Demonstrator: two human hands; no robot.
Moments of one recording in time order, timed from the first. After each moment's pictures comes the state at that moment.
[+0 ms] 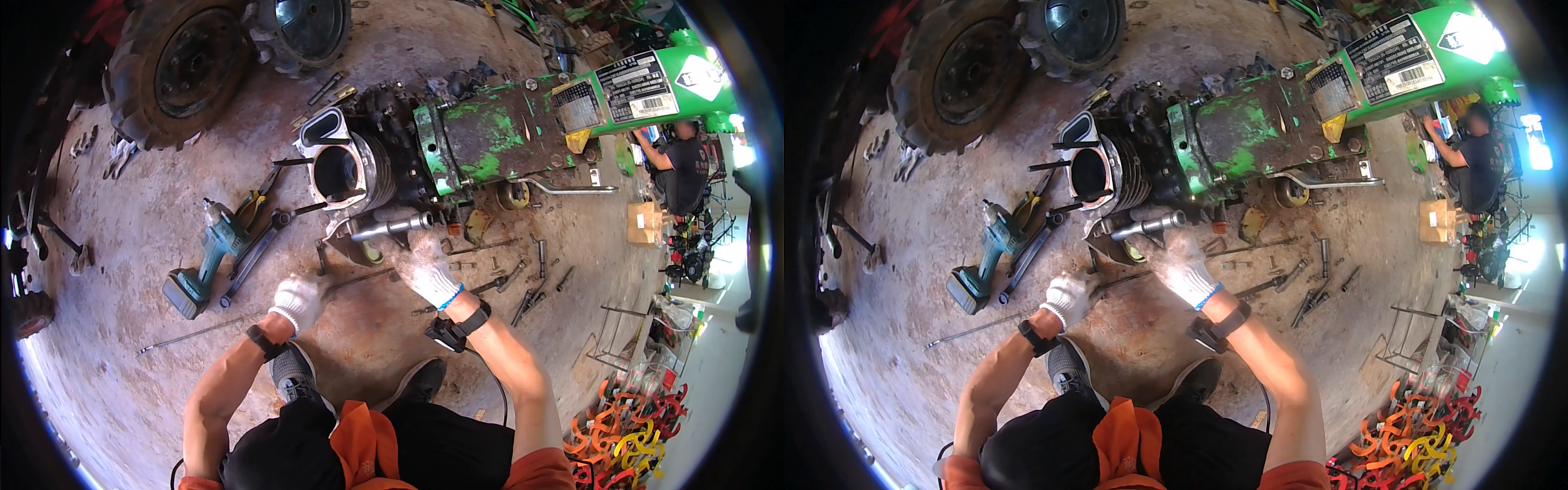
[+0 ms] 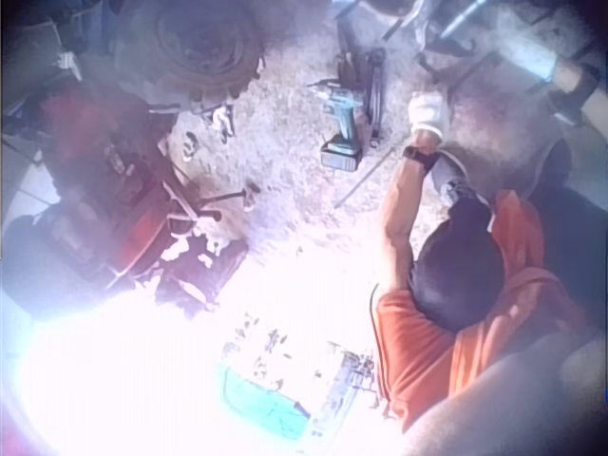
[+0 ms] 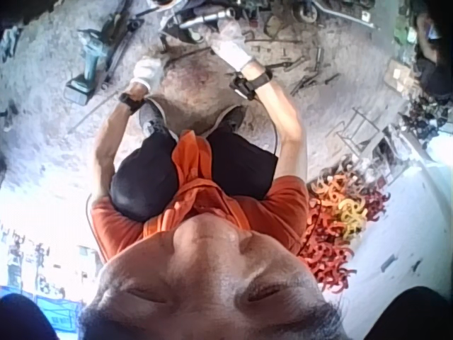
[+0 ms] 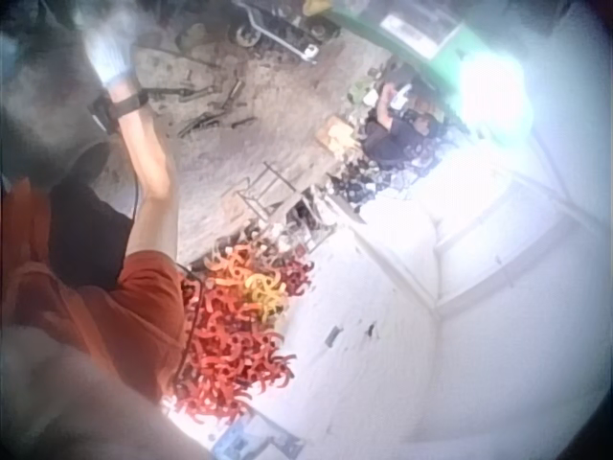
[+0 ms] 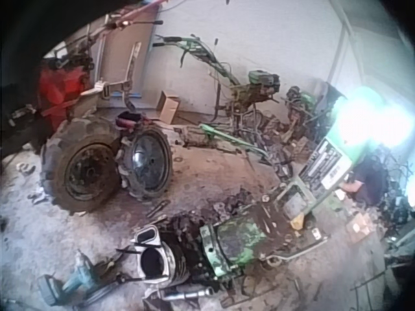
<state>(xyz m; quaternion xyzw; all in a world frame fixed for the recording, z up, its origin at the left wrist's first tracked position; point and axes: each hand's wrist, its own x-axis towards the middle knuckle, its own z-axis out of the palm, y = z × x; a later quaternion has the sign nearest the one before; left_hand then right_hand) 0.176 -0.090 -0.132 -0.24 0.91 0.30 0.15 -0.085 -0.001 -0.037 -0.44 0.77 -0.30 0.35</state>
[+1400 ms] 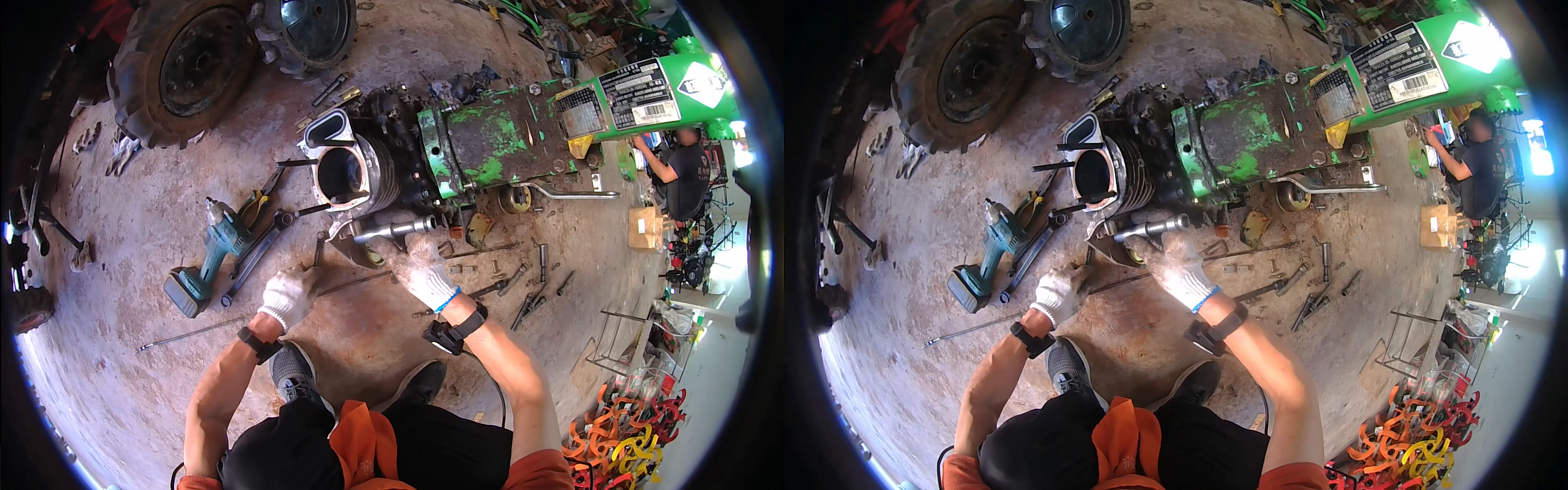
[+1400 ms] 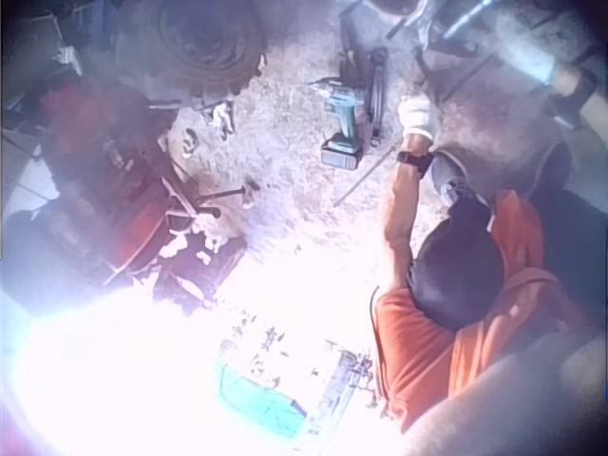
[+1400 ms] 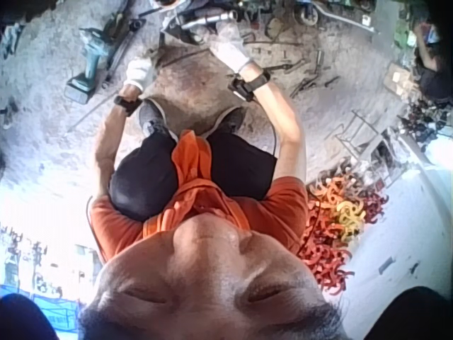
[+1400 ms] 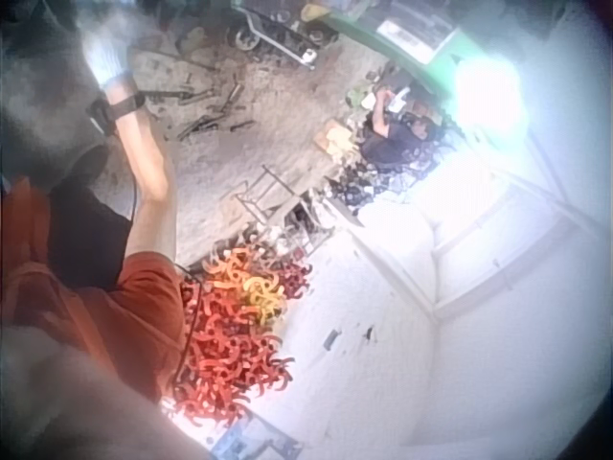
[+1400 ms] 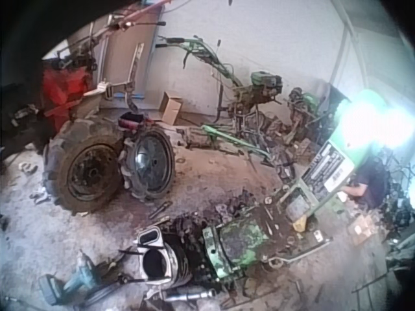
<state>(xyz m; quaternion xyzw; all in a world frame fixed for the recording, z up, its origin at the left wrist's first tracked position) 0.195 -0.106 -0.137 -0.29 0.91 0.28 0.12 -0.073 -0.012 -0.029 -0.37 0.74 -0.39 0.39</state>
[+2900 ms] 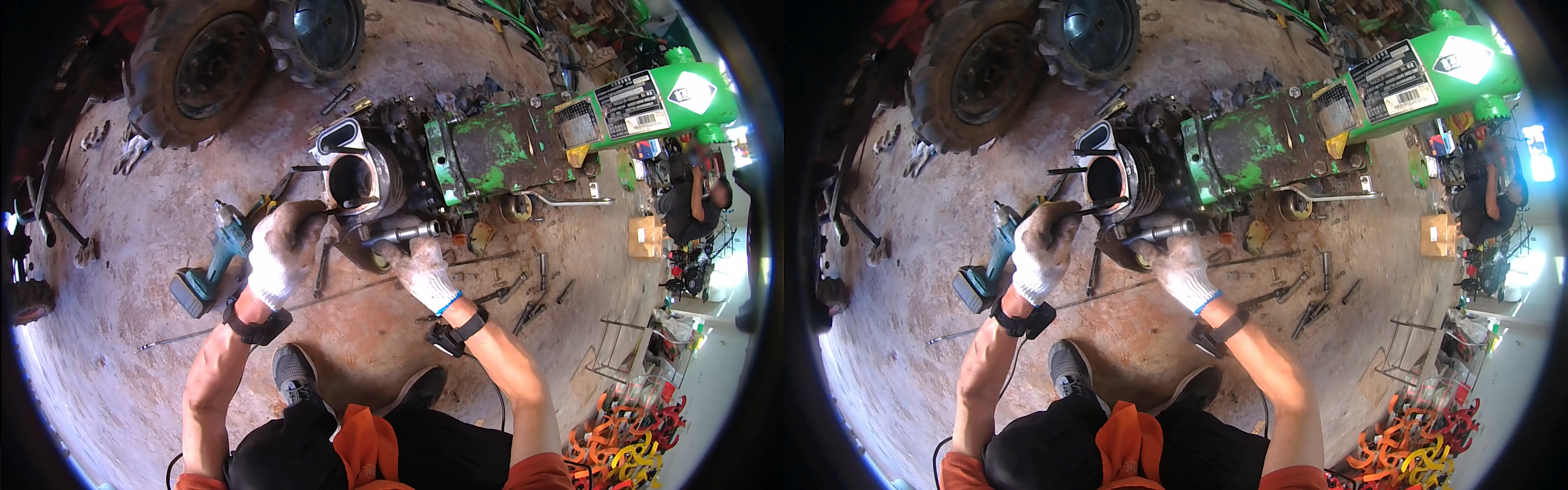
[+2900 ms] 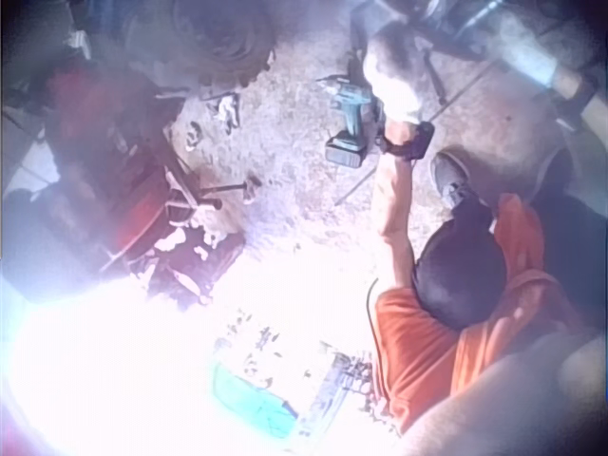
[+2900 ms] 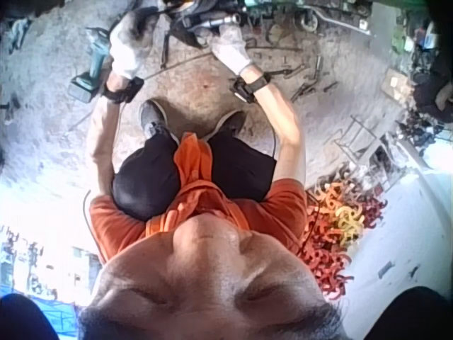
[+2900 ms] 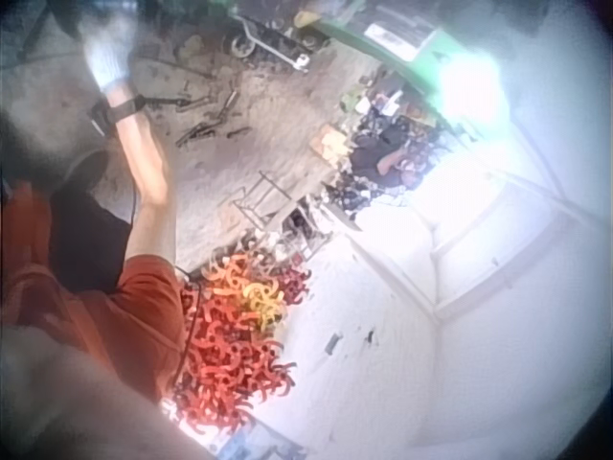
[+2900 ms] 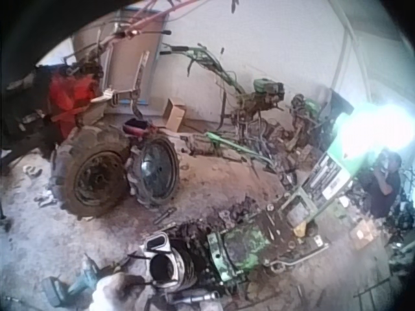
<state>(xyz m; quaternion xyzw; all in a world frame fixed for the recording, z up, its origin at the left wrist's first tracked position) 0.145 -0.166 -0.010 -0.30 0.82 0.35 -0.35 -0.071 -0.015 -0.012 -0.41 0.77 -0.34 0.36</state>
